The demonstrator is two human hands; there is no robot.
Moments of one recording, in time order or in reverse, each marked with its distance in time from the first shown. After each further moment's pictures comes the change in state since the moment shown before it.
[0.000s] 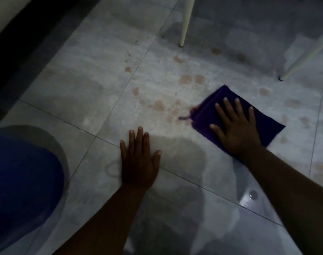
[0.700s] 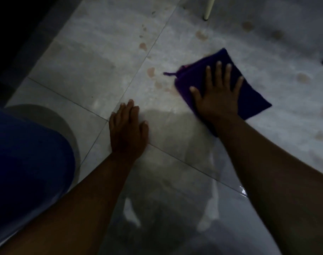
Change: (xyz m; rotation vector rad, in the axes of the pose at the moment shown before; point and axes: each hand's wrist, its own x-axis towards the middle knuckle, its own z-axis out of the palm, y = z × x) left_hand 0.044 -0.066 -0.009 -0.049 0.165 -0.069; right_hand 0.080 -0.117 -0.002 0.100 0.035 0.094
